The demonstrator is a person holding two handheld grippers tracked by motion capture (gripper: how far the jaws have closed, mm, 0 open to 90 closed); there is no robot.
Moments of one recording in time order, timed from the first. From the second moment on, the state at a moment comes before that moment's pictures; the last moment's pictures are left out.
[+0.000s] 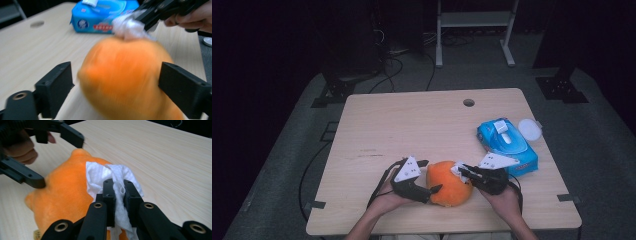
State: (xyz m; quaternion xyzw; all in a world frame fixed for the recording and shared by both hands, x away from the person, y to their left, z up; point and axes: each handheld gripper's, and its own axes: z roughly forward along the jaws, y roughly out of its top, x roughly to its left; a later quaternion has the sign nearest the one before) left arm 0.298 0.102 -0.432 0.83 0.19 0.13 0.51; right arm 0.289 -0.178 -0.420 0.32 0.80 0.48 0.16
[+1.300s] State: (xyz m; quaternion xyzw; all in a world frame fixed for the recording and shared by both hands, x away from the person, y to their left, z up) left arm 0.280 0.075 -0.433 0.84 0.12 0.14 0.51; right arm 0.260 -0.138 -0.398 0.24 0.82 0.49 0.19
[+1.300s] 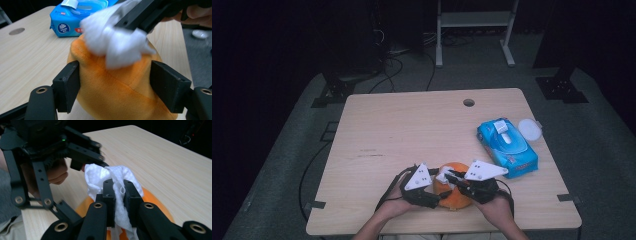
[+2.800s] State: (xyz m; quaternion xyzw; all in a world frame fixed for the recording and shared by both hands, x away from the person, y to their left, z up) left arm 0.271 0.072 -0.435 0.84 0.11 0.15 0.52; right arm 0.273 -0.160 -0.396 0.27 0.81 0.48 0.21
